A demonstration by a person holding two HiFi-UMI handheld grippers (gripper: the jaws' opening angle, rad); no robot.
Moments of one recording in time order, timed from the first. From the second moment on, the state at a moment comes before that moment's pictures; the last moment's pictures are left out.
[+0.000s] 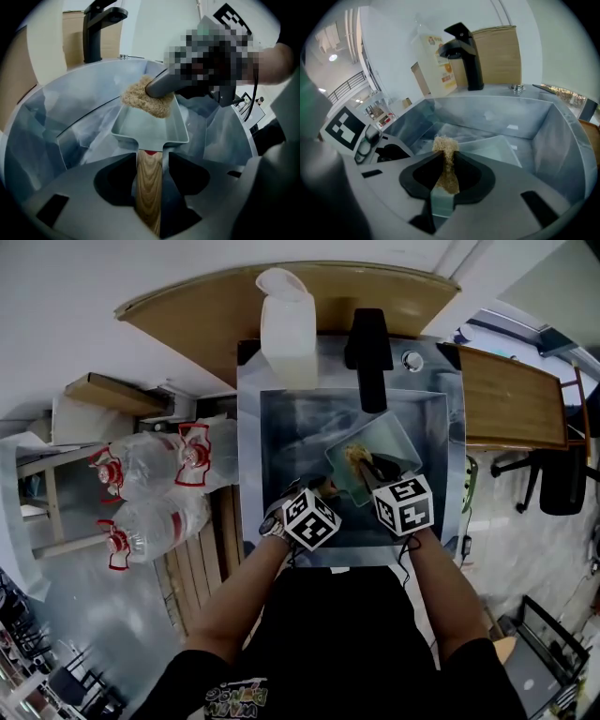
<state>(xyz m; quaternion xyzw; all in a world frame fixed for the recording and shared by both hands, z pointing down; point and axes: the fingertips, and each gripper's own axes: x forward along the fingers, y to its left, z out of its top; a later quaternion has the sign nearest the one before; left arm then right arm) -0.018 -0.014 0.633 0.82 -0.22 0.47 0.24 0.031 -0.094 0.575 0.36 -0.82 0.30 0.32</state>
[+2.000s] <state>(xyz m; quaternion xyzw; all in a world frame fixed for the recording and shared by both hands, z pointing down) -0.024 -0.014 0.639 0.81 -0.22 0.48 0.25 0.091 -0.161 0.641 0.41 -0.74 0.25 0.48</state>
